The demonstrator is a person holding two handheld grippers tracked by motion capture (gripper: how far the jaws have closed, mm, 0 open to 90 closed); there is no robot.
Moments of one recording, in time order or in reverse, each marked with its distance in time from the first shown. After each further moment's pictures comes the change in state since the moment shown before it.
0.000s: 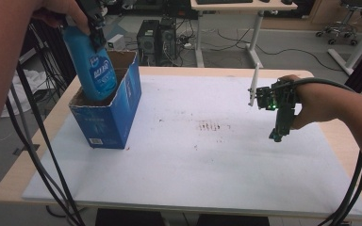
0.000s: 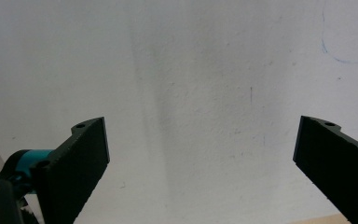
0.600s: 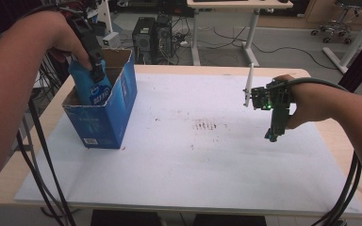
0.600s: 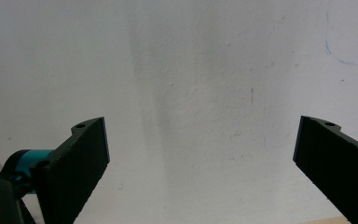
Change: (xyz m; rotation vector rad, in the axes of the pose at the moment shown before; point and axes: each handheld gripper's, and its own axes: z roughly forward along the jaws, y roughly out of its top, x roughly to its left) left arm 0.011 0.008 0.076 0.075 0.016 0.202; right arm -0.002 0.004 0.005 0.011 0.005 -0.006
